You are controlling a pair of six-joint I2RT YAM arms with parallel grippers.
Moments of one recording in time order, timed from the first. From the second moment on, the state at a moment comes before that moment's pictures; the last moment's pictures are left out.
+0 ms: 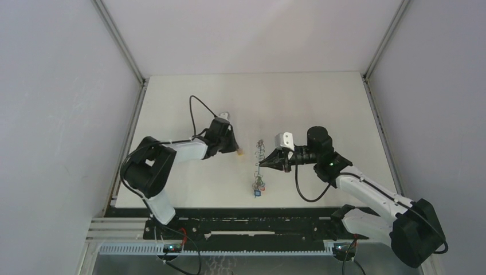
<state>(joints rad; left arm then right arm) -0.52 1.72 0.86 0.03 -0.03 -0.58 0.58 1.07 0.60 0.20 -1.00 -0.29</state>
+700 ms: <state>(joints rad) -0.44 1.36 0.45 0.52 0.11 -0.64 0.56 1.05 0.52 0.28 -0.89 -0.22</state>
